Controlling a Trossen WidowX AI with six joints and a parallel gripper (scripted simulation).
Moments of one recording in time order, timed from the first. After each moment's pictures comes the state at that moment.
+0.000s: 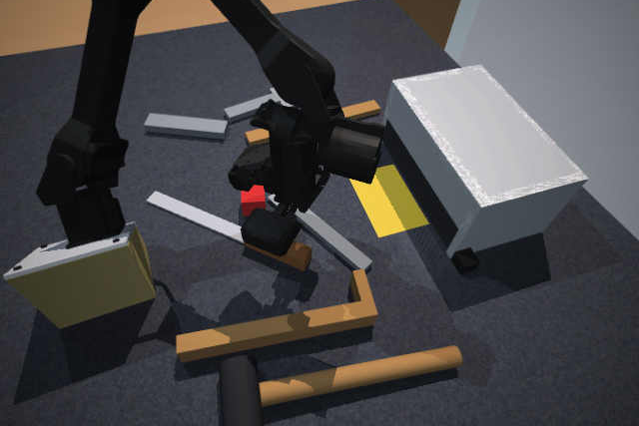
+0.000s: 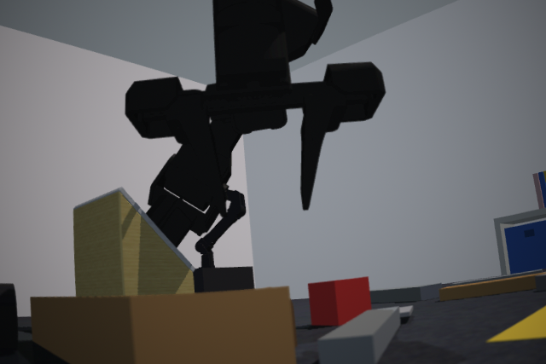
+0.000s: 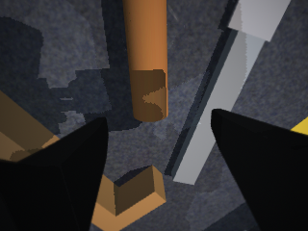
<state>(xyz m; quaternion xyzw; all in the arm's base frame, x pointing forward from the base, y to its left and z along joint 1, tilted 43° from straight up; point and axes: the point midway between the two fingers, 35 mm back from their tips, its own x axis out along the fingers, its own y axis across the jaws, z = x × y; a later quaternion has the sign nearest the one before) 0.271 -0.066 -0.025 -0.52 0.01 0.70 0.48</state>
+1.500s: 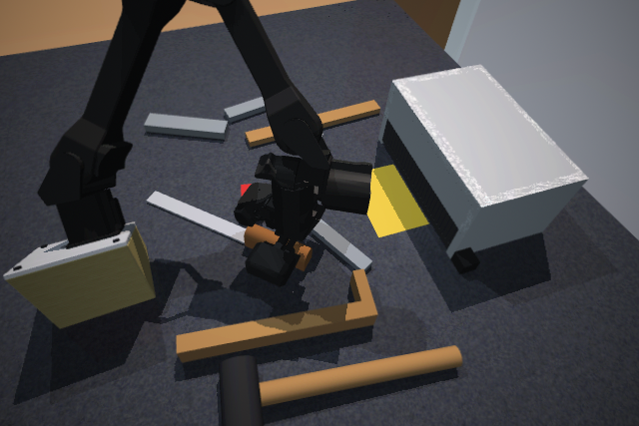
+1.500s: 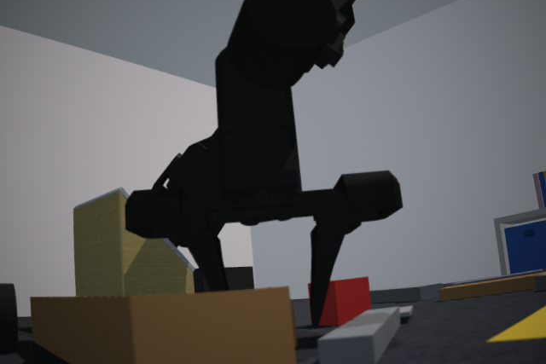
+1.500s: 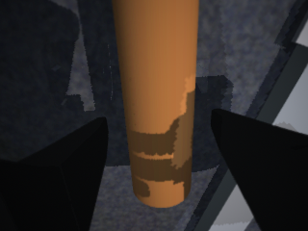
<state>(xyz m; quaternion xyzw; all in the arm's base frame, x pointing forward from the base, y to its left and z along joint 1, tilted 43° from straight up) 0.270 -0.010 -0.085 -0.52 0.01 0.71 0.48</state>
